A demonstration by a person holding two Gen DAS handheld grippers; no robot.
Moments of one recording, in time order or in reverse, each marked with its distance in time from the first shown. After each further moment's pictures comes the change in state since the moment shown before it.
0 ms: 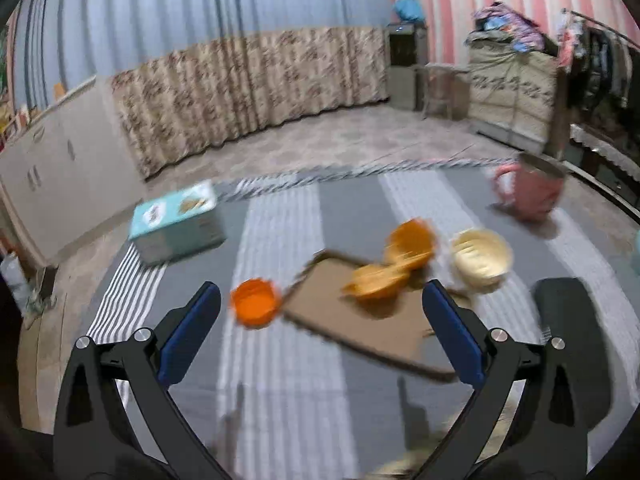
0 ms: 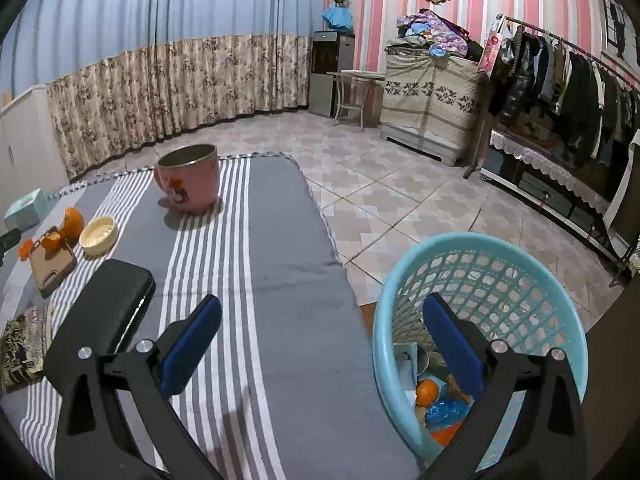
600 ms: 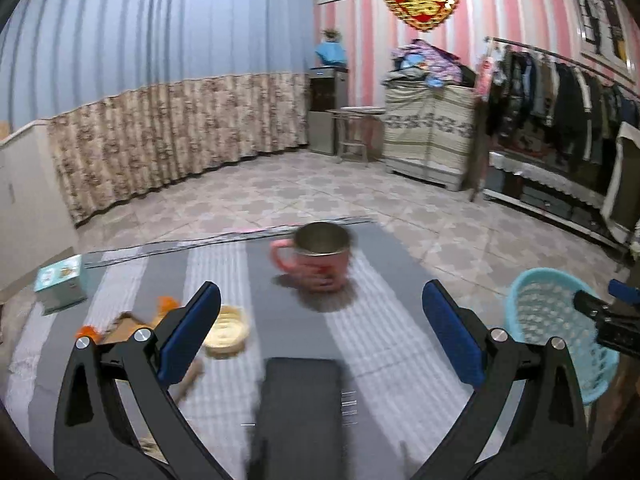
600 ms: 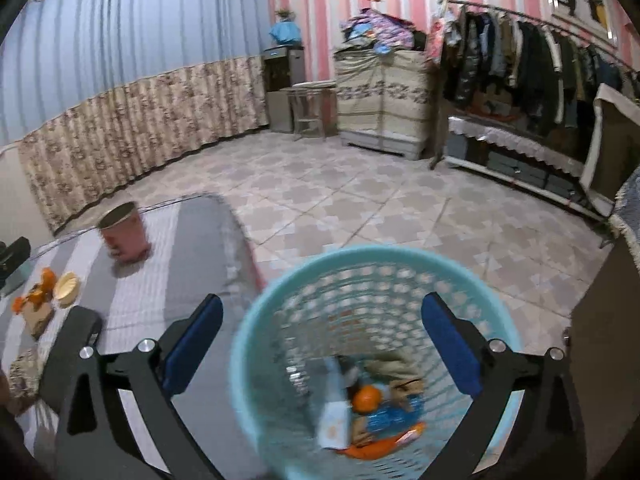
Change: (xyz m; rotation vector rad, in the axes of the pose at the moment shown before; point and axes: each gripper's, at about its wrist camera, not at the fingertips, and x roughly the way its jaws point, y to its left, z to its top) left arm -0.093 -0.201 0.025 0.066 -0.192 -0.233; right arm -0.018 -0.106 0.016 0.164 -0.044 -0.024
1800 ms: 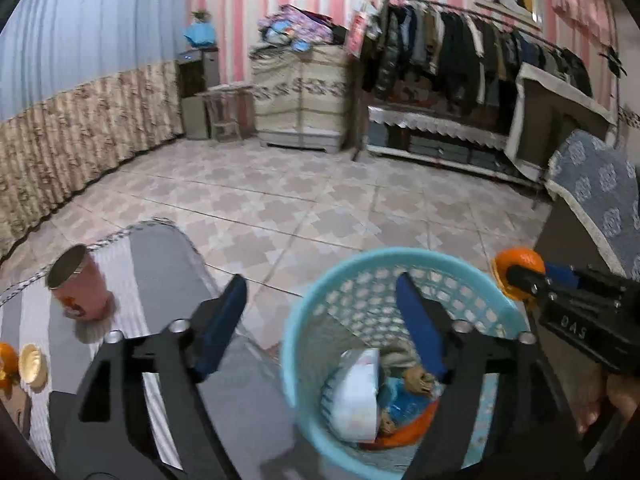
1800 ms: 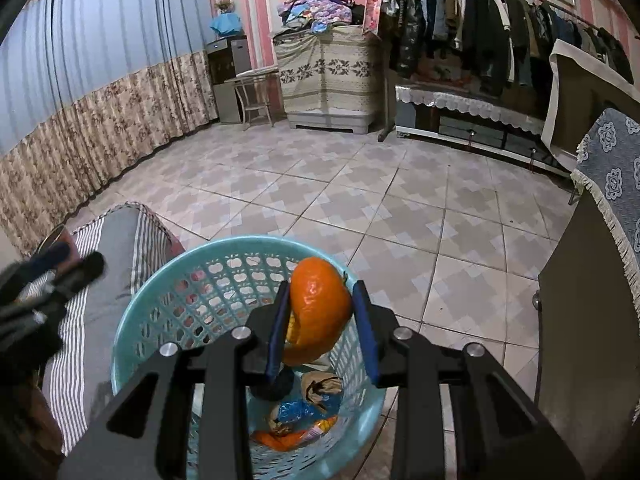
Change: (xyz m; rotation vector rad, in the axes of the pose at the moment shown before) left arm 0.037 -0.220 0.000 0.188 0.086 -0.380; right arm 0.005 -0.126 -0.003 0.137 0.070 -0.131
